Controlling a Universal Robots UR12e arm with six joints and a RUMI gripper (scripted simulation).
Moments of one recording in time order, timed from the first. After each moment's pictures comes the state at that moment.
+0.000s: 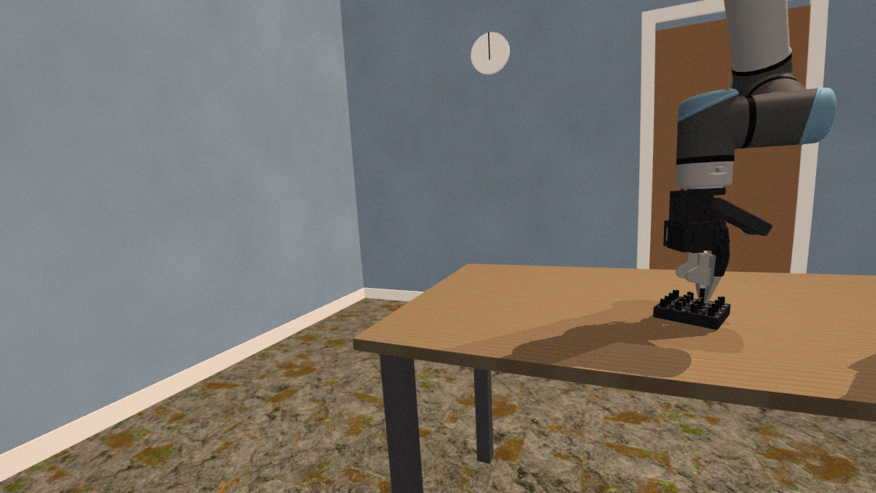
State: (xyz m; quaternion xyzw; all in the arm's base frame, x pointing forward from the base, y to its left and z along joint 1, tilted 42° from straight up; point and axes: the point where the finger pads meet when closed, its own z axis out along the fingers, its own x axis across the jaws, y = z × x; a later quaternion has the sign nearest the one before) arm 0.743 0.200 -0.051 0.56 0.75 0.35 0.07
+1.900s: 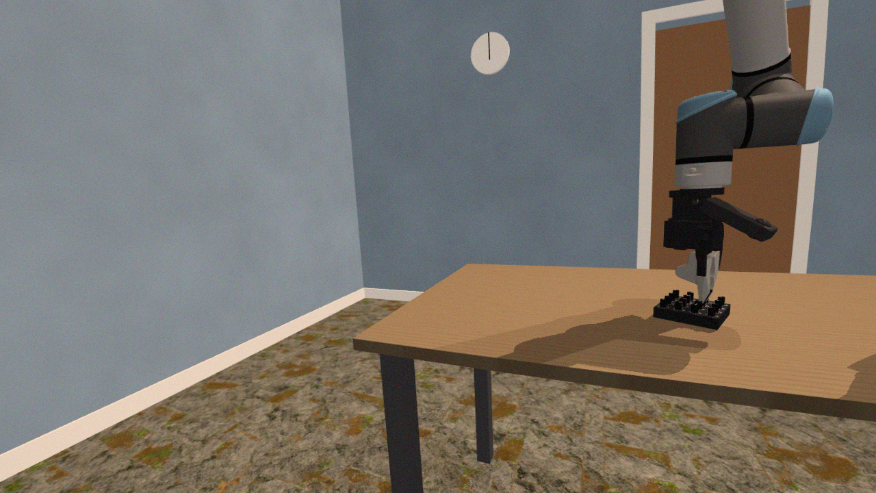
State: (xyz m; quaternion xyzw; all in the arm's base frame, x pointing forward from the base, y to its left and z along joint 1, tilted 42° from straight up) arm 0.743 0.203 -0.049 0.82 0.44 0.35 -0.08
